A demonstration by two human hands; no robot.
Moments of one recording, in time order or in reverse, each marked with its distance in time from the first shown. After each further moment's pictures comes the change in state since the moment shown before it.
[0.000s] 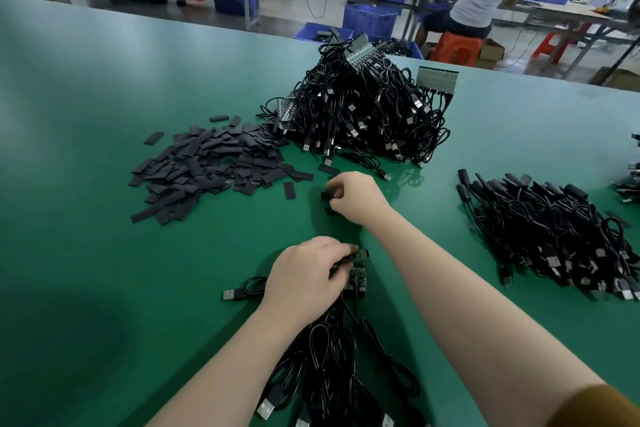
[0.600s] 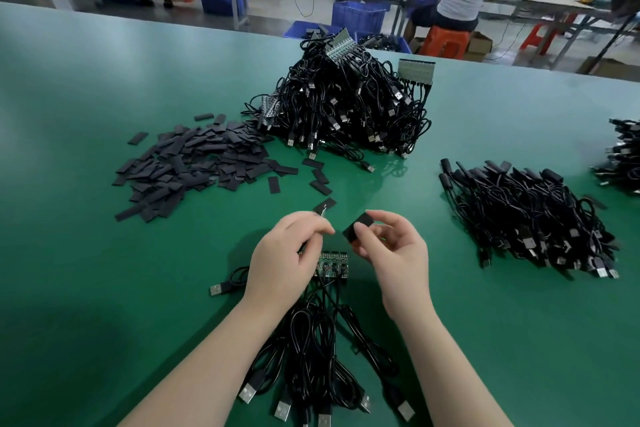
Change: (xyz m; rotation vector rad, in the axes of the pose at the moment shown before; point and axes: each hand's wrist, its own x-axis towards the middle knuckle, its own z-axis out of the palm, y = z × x) left_hand -0.003 0.004 -0.002 -0.250 0.244 -0.020; right_hand -0.143 0.024 0.018 1.242 0.449 0.141
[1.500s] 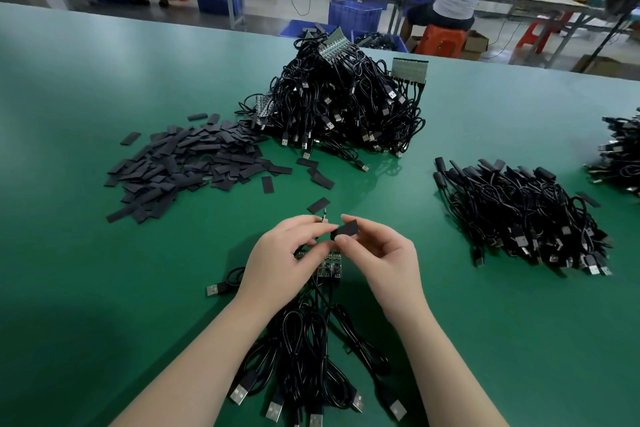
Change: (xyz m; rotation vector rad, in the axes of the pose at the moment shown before) left_hand 0.002 0.001 0.000 -0.100 -0.143 -0.044; right_hand -0.009 -0.011 -0.004 -0.105 -0.183 -0.075
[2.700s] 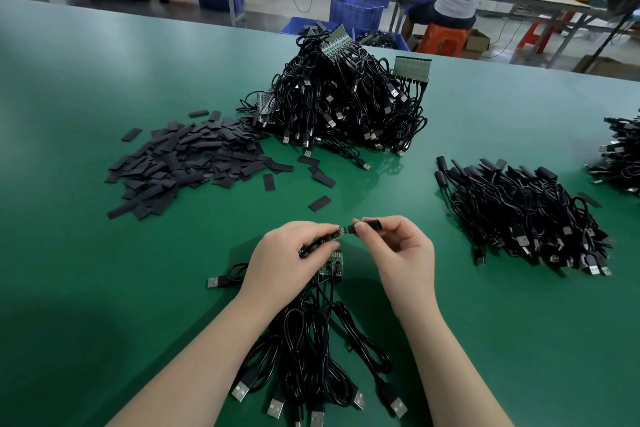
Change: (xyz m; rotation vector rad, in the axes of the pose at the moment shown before) left_hand 0.000 0.001 0.001 0.042 -0.019 -0.044; right_hand 0.004 0.001 -0.007 0.019 0.183 -0.034
